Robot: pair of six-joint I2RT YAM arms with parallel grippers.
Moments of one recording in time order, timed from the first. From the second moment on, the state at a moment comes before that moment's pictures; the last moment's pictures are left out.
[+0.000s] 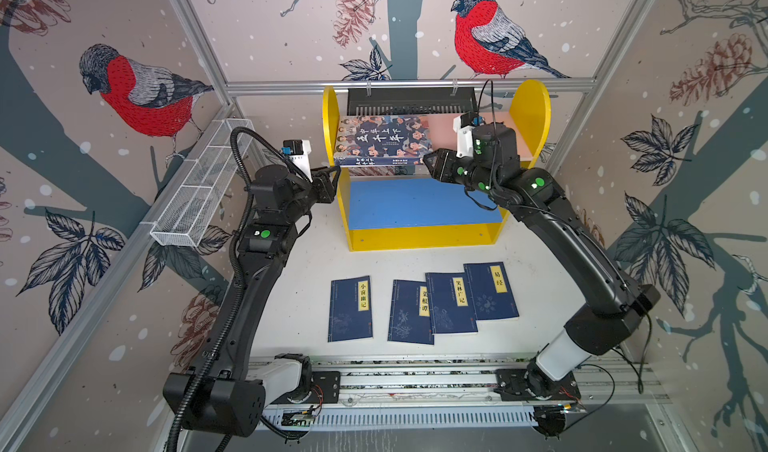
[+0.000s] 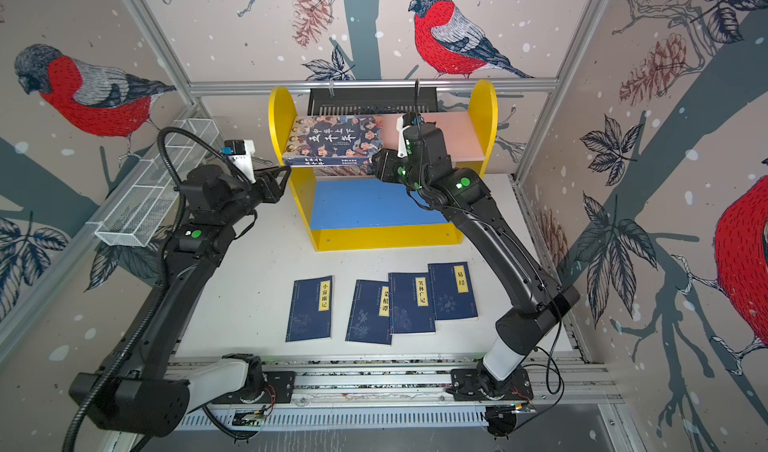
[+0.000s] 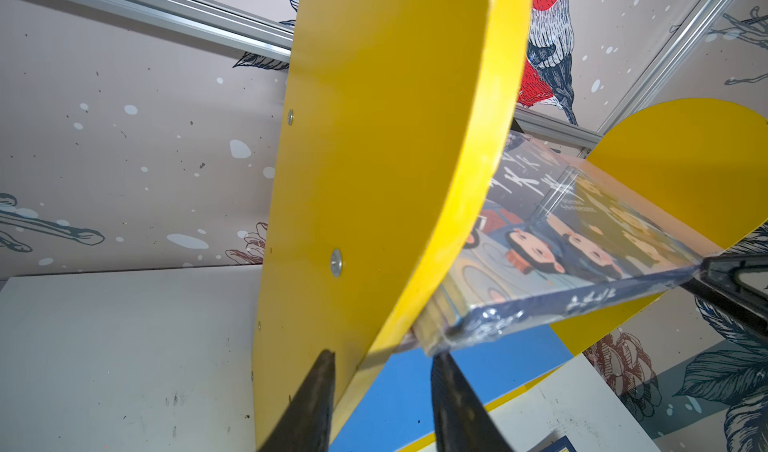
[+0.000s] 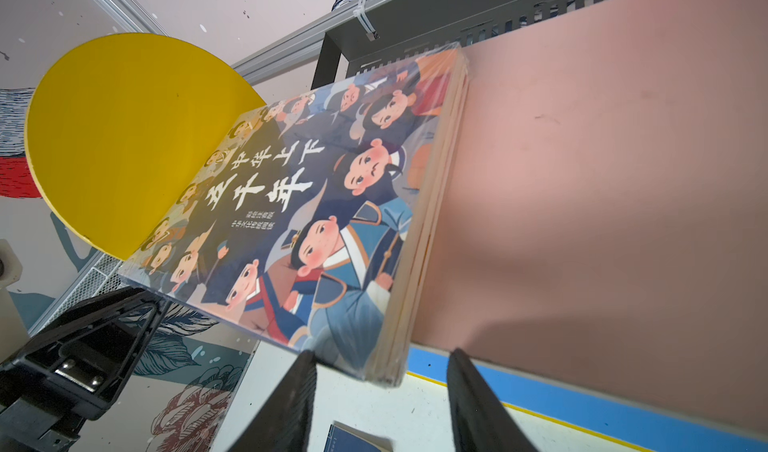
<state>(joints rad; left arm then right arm) -0.11 1.20 1.29 -0.22 0.33 -0.29 0.66 1.65 2.03 -0.74 0.01 0.52</state>
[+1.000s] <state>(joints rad) -0.11 1.20 1.28 -0.21 0.31 -0.29 0.65 1.68 2.07 -0.75 0.04 0.48</state>
